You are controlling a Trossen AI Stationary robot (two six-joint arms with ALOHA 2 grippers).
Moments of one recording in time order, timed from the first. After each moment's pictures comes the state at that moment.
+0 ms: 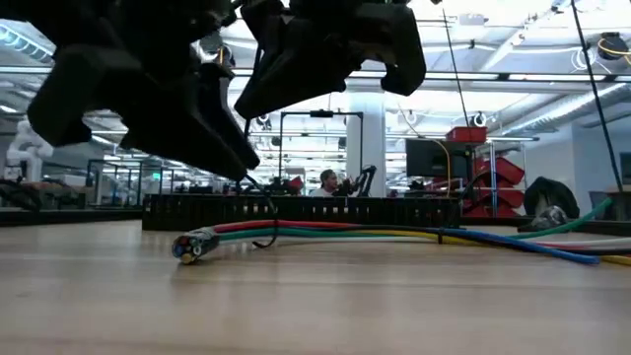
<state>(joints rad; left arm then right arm) -0.51 1.67 0.84 -0.02 -0.52 -0.04 0.27 1.97 1.46 -0.27 0.04 -0.64</state>
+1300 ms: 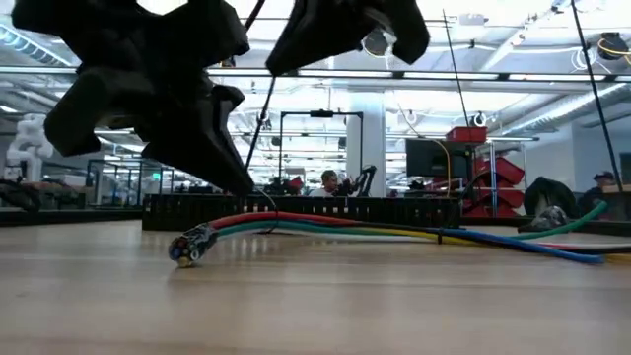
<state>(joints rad) -0.44 1.69 0.83 -0.06 -0.37 -0.04 0.35 1.86 1.45 -0.37 0.49 -0.62</state>
